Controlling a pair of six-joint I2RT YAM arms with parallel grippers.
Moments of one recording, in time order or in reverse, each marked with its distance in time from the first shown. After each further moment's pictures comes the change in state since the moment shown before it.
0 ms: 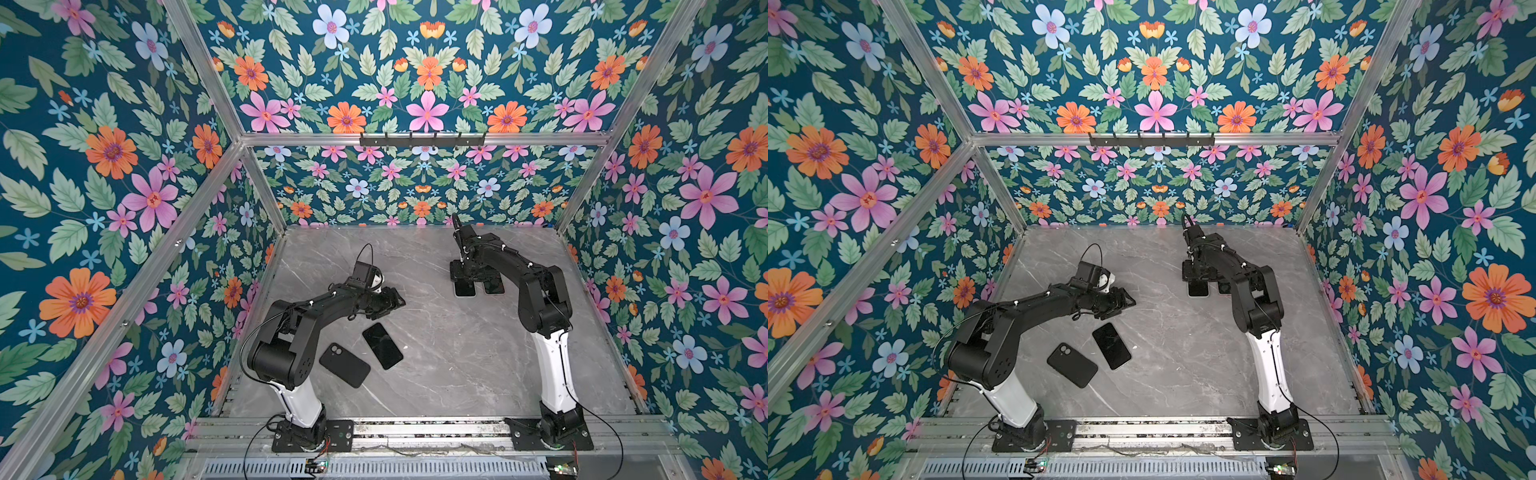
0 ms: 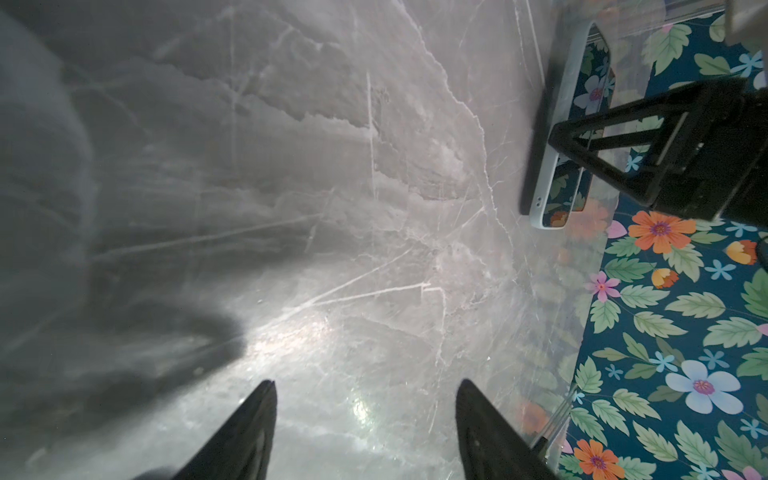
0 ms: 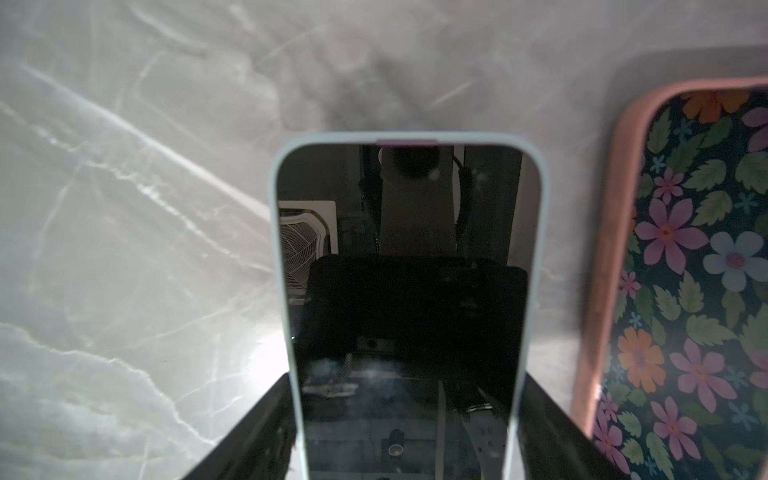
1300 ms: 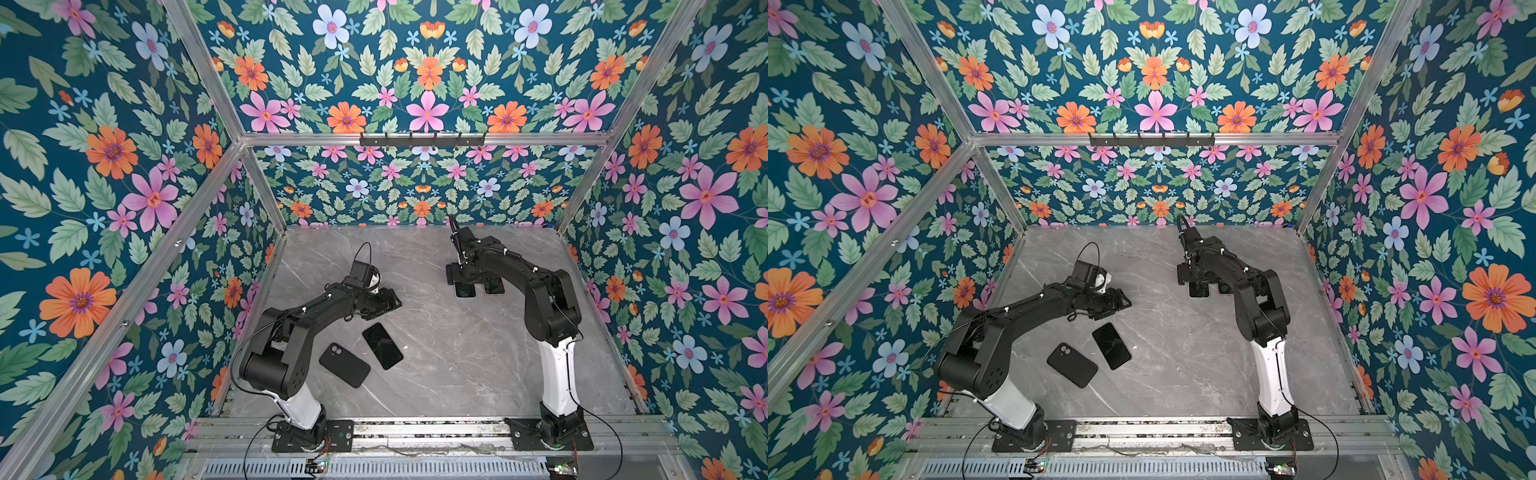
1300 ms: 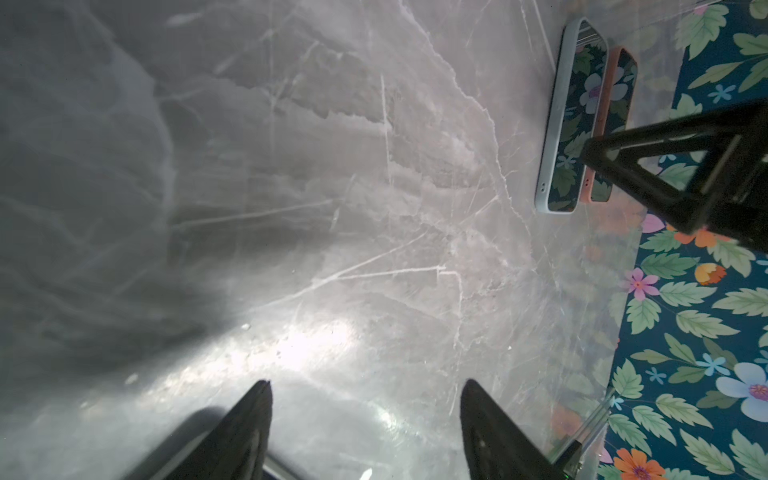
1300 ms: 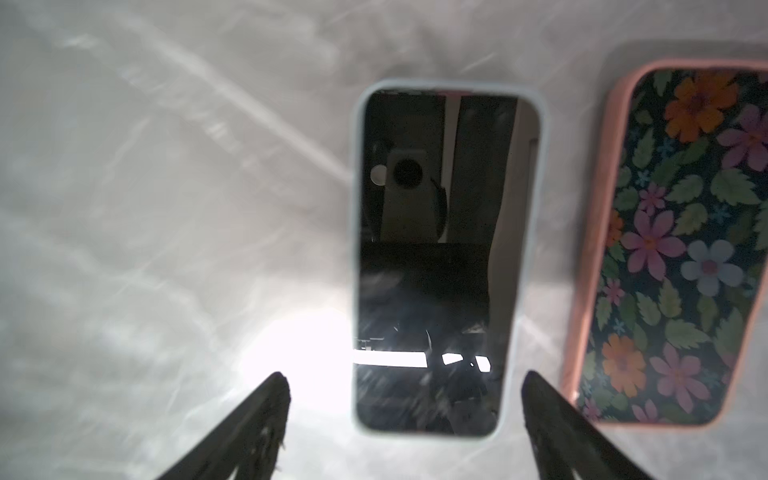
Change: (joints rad) left arm 0.004 -0.089 -0.016 -0.106 -0.080 0.072; right arm 0.084 -0.170 -0.189 0.064 0.025 -0.008
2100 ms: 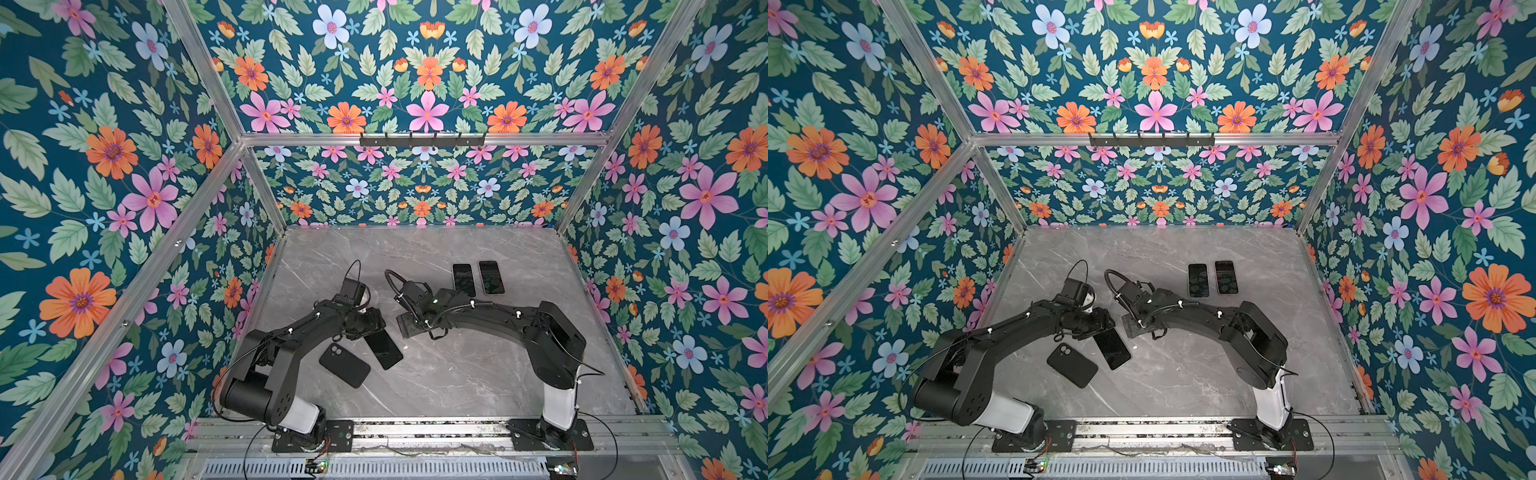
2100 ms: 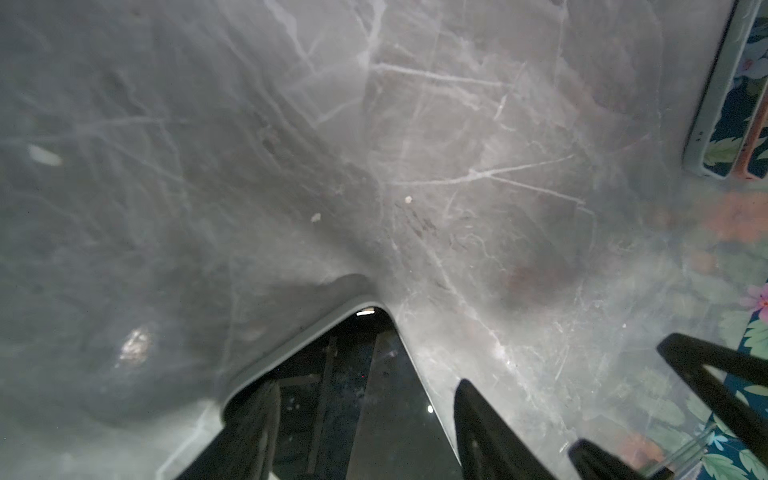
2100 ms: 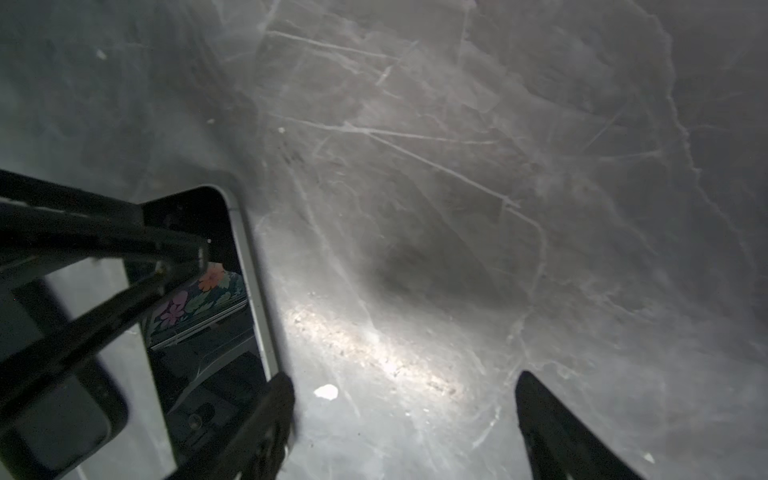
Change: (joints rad) left arm 0.027 -0.158 -0.203 -0.070 -0.130 0.021; right arm 0.521 -0.191 -0.297 0.201 0.073 0.190
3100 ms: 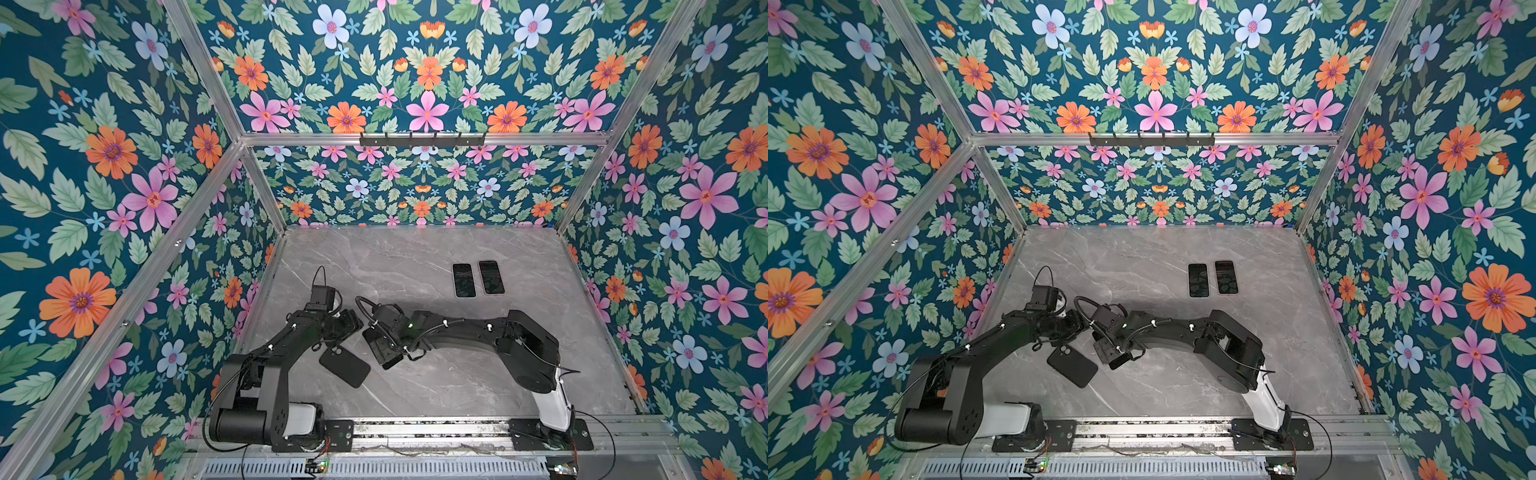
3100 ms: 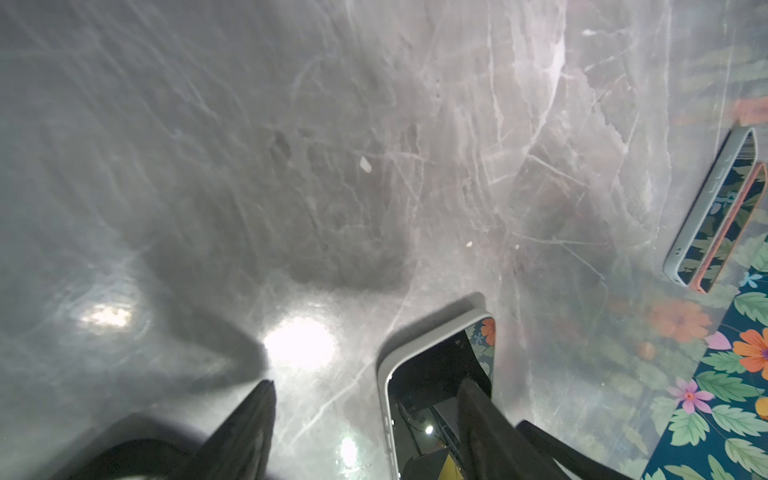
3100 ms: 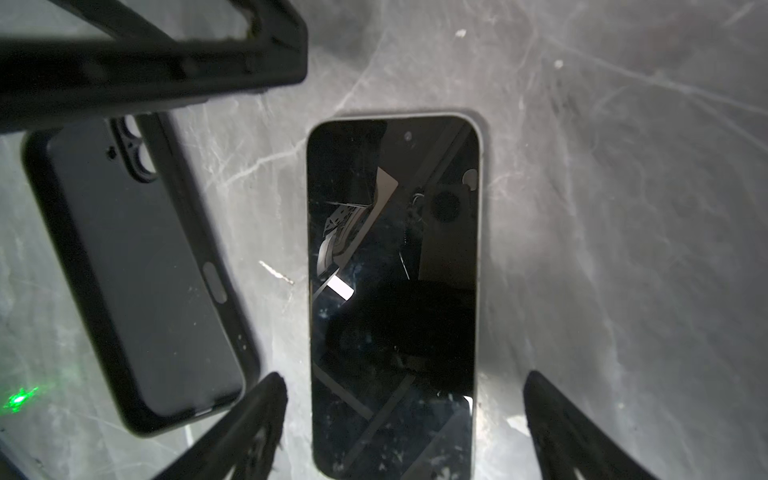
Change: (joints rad) left arm 0.237 -0.121 -0.099 -0.023 0.048 -0.040; right arm 0.150 0.131 0.060 0.116 -0.082 -0.034
